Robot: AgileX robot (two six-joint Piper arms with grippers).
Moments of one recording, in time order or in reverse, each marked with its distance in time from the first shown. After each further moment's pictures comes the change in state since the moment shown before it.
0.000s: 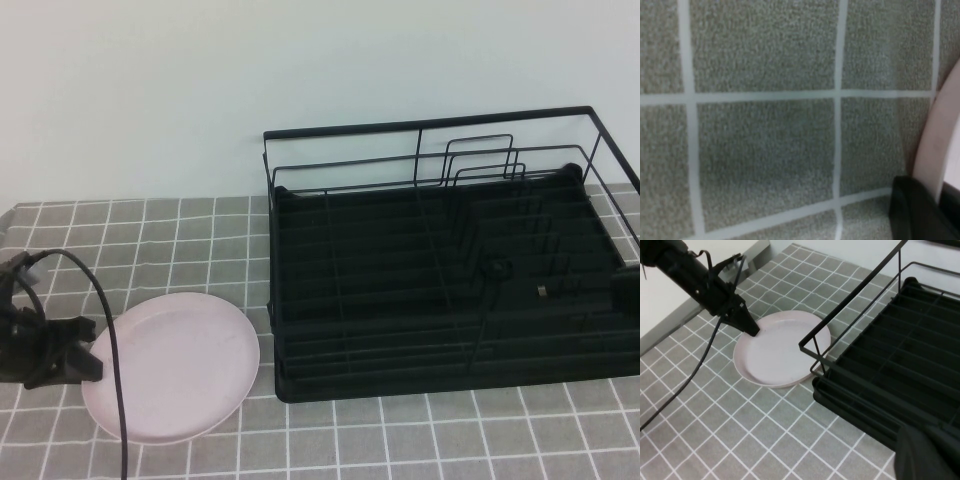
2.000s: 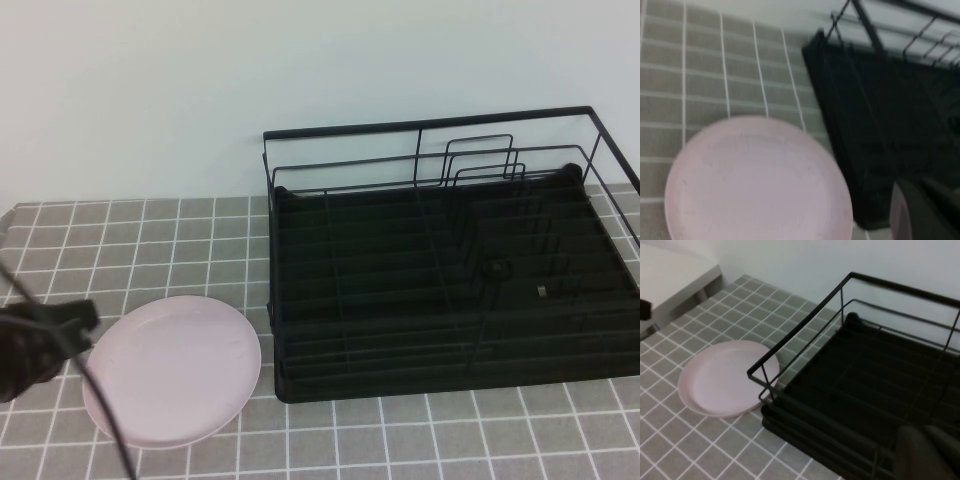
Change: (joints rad) right arm -0.003 -0.036 0.000 -0.067 -0.136 0.002; left arm -0.180 -0.954 0.483 -0.401 -0.253 0.122
